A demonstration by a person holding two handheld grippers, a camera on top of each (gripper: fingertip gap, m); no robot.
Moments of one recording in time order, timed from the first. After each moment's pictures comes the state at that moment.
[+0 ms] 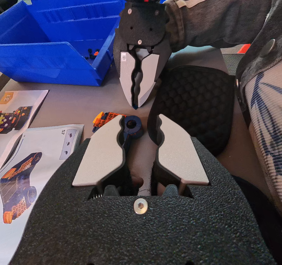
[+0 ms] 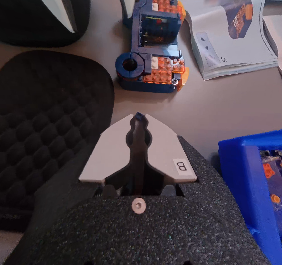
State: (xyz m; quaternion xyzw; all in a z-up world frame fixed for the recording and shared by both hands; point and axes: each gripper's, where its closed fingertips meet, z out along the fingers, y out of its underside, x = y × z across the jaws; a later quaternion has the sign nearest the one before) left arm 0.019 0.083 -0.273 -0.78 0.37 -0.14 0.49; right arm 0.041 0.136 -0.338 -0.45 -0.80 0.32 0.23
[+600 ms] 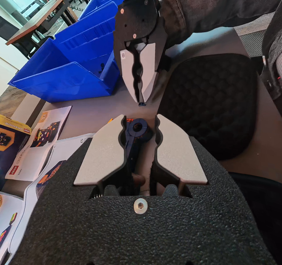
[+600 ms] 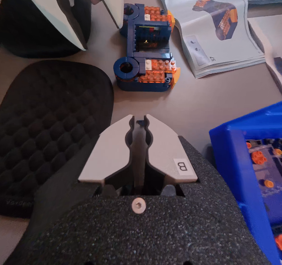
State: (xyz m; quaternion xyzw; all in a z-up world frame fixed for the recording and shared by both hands) left arm 0.021 0.086 -0.275 -0.73 0.42 -0.05 0.53; right arm 0.047 0.142 -0.326 -0.46 -0.78 0.34 0.23
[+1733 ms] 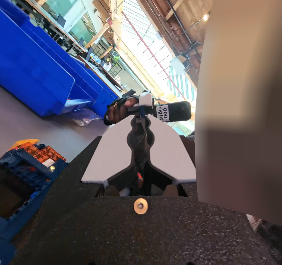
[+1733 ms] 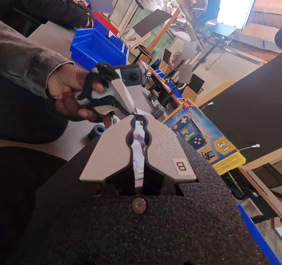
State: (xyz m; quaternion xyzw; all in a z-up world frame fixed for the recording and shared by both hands) left arm 0.013 0.094 -0.186 -0.60 -0.01 -0.60 0.53; right arm 0.004 0.095 -0.180 -0.22 -0.67 0.39 0.59
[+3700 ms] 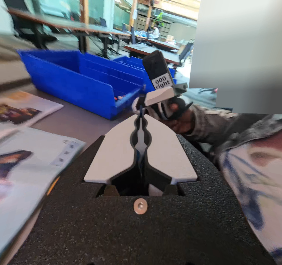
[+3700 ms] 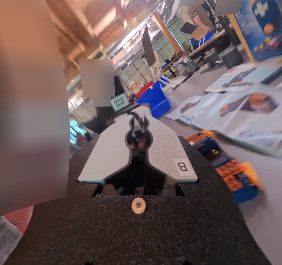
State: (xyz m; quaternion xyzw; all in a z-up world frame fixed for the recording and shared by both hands) left arm -0.011 0.093 -0.207 -0.71 0.16 -0.31 0.61; right arm -0.019 0.093 -0.195 -0.51 -0.36 0.76 0.18
